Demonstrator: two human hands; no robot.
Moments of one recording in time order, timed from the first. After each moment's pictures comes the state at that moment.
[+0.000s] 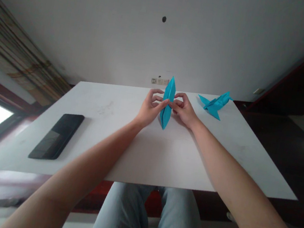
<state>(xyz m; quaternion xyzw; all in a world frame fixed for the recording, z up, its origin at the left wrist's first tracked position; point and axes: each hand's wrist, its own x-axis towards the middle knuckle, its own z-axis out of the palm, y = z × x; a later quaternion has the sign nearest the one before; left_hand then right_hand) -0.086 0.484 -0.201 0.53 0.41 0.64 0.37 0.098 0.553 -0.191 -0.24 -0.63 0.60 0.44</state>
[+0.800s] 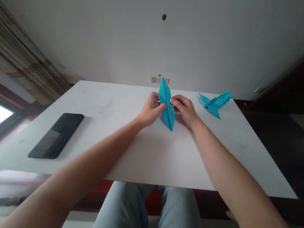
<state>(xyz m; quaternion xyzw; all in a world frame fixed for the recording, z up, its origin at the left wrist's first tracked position) -0.081 0.488 -0.204 0.51 0.42 0.64 0.39 0.101 0.548 -0.182 -0.25 -0.65 0.55 0.45</state>
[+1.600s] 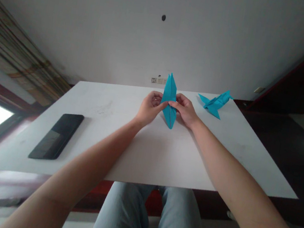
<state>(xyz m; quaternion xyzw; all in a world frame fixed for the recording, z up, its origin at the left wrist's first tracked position) -0.090 0.495 -0.206 0.54 0.40 0.65 0.35 0.098 0.548 -0.186 -0.24 -0.62 0.60 0.45</state>
